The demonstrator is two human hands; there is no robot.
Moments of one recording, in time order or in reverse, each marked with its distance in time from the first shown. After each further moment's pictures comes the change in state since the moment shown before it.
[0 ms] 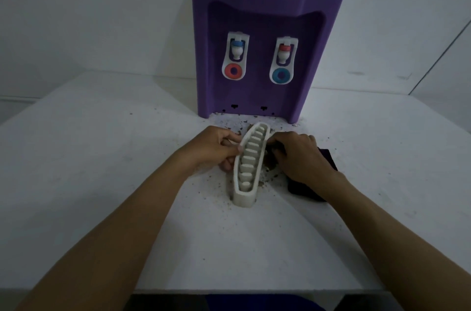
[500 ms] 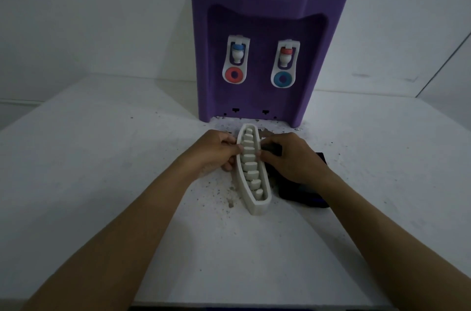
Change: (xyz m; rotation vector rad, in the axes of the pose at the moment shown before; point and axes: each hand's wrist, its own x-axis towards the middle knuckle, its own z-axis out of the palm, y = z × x) left_hand 0.018 -0.005 0.006 -0.039 0.113 -0.073; right_hand 0.015 -0.003 0.002 0.288 -0.112 0.062
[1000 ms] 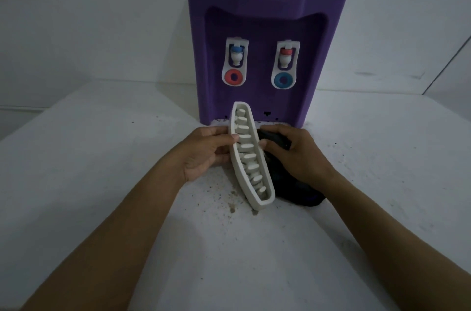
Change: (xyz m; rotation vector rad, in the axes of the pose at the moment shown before) left_hand -0.010 0.008 -0.017 -0.563 -0.158 0.013; right_hand -0.002 -0.002 -0.005 0.350 0.177 -0.148
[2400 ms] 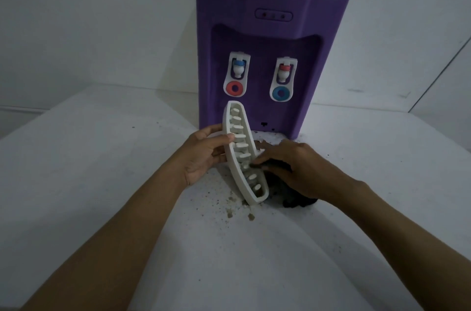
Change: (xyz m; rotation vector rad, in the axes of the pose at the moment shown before) left_hand 0.002 0.000 -0.001 -0.126 0.086 0.125; right_hand -0.009 -0.023 -0.026 -0.425 -0.270 -0.458
